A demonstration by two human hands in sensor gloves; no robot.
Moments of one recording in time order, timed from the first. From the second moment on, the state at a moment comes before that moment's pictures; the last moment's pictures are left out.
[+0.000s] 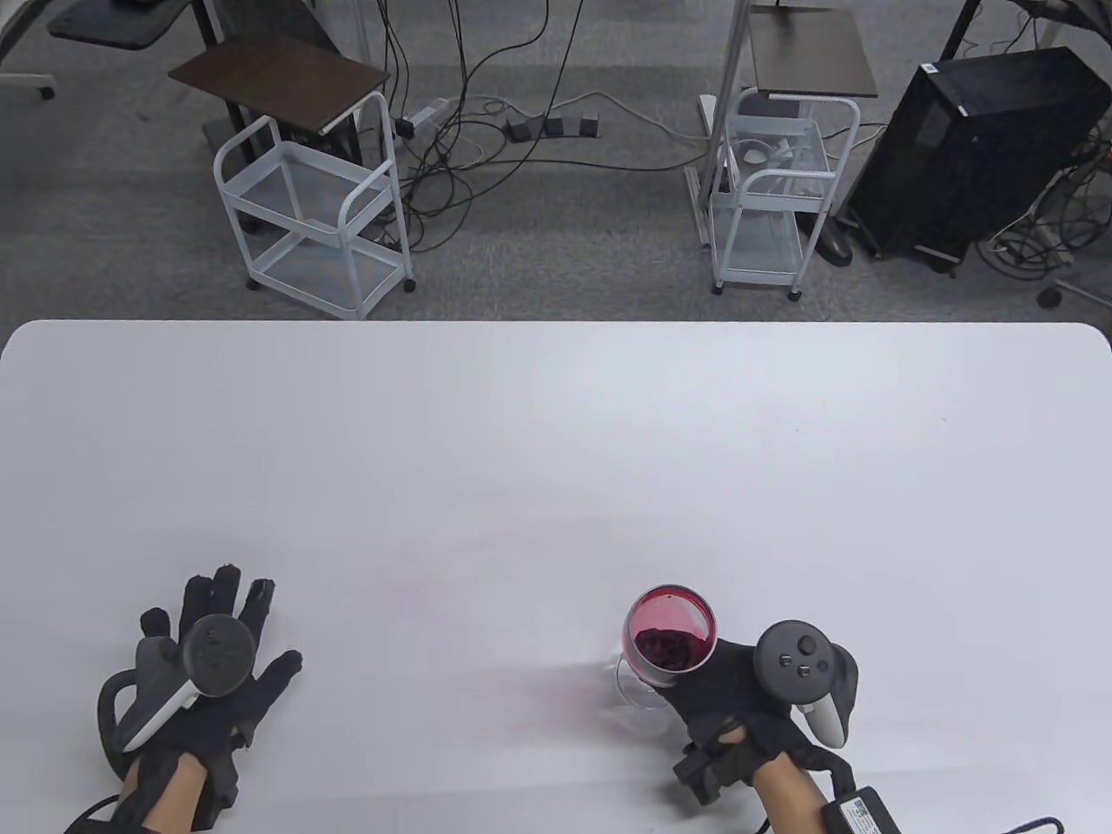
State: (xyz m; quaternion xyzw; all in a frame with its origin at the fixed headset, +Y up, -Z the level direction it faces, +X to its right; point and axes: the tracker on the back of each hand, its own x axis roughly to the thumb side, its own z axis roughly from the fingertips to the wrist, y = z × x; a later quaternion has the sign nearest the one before) left_hand -0.349 -0.746 -0.244 -0.12 0.06 0.07 0.99; right_hand 0.183 -0.732 -0.261 0.11 -0.02 0.88 0.47
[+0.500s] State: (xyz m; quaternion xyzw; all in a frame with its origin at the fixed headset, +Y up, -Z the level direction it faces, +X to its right) left_hand -0.349 -0.745 -0.244 -0.12 0.06 0.08 0.99; right_hand 0.185 -0.733 -0.263 0.10 -0.02 0.88 0.47
